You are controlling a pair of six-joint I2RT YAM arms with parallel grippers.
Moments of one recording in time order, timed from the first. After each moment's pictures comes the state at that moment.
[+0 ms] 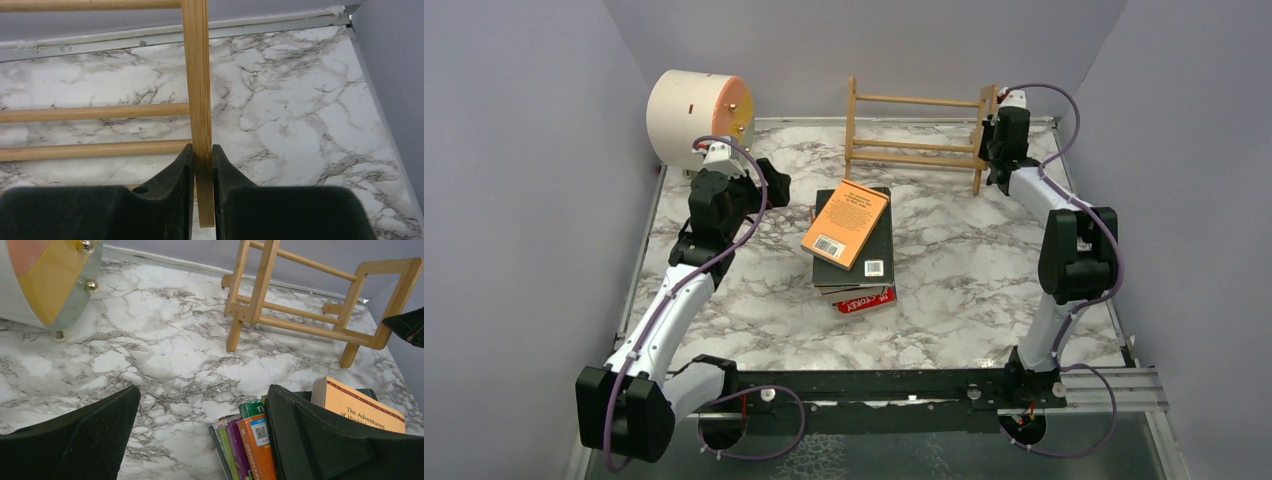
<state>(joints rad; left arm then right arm) -0.22 1.06 0.82 0.04 0.02 -0.39 0.07 1.89 1.38 0.11 0.21 0.06</state>
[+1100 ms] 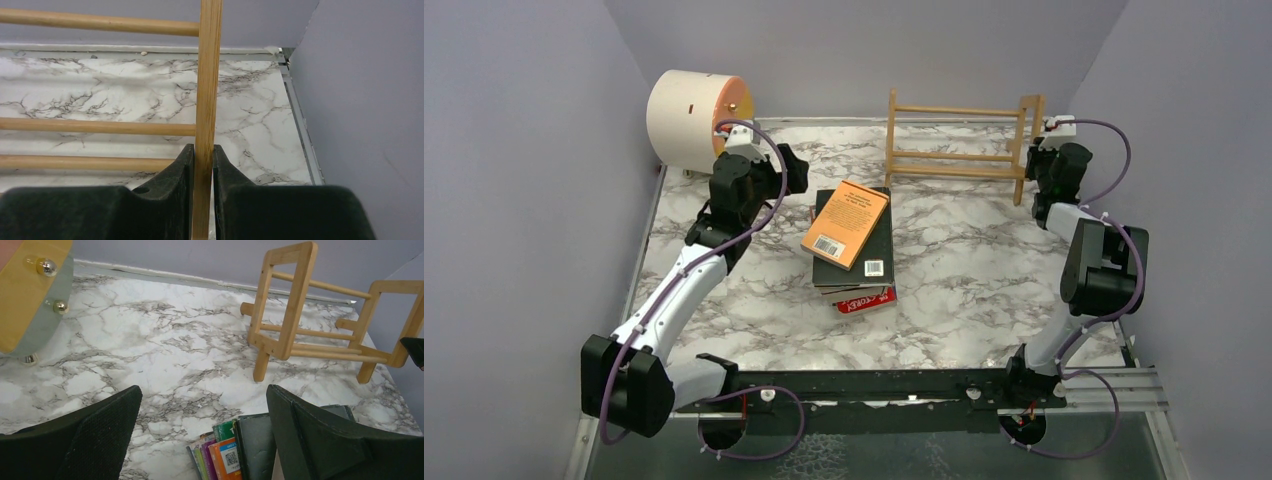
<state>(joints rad) -0.32 1.18 0.94 0.06 -0.05 -0.39 -0.22 1.78 1.02 0.61 -0.12 -0.14</state>
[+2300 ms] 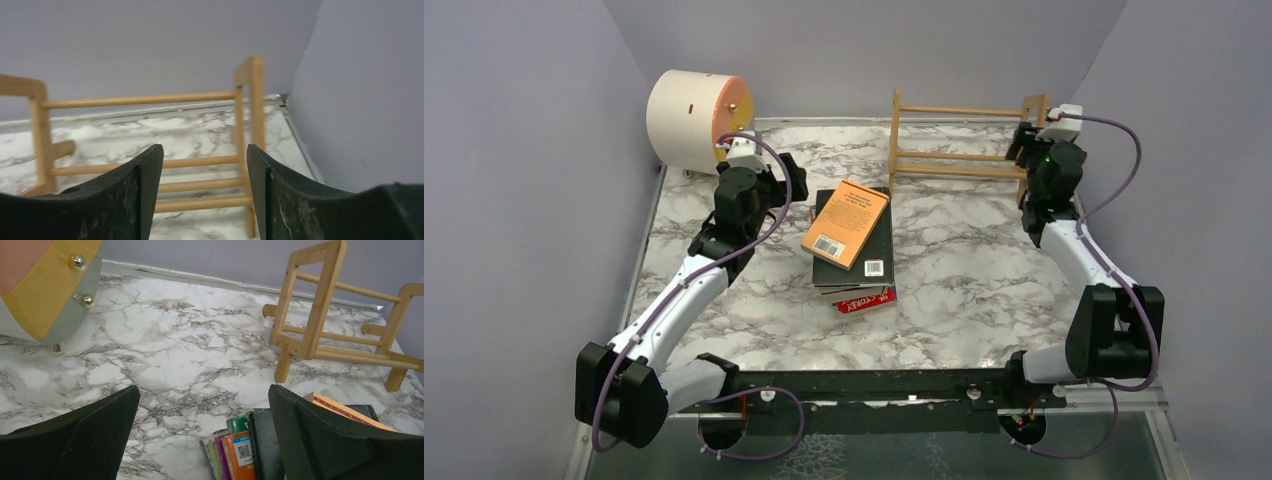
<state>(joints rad) -0.38 1.14 0.87 0.08 -0.20 -0.36 -0.08 1.41 0.90 0.57 0.12 -0.04</state>
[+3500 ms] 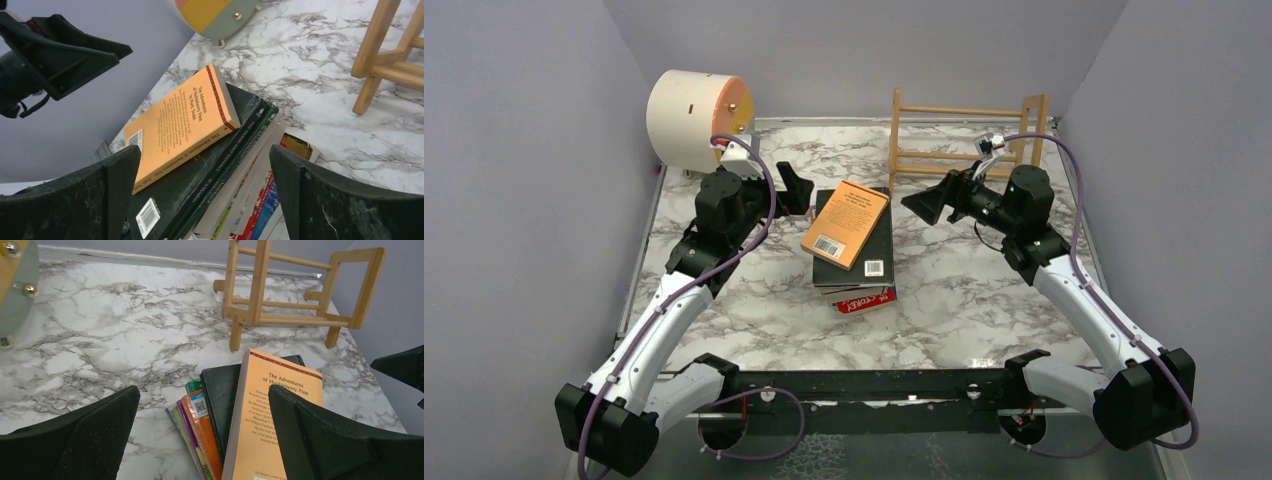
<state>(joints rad) -0.39 0.99 0.93 -0.13 0.00 -0.39 0.31 1.10 0.86 0.12 -0.55 0.48</state>
